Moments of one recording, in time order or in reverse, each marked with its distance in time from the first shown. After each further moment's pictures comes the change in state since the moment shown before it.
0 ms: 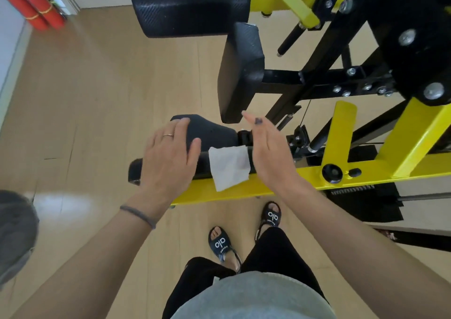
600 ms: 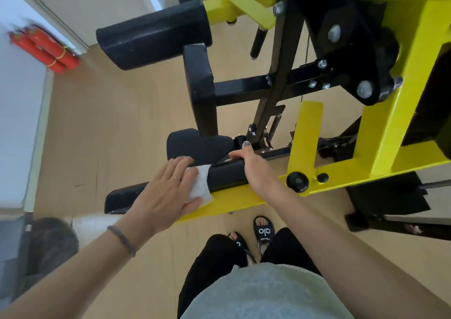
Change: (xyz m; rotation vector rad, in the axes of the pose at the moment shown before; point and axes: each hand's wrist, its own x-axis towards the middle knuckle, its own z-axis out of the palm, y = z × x) left_hand 0.004 0.046 0.007 0.399 -0.418 0.538; right_hand 0.019 0.079 -0.041 0.315 -0.237 0.432
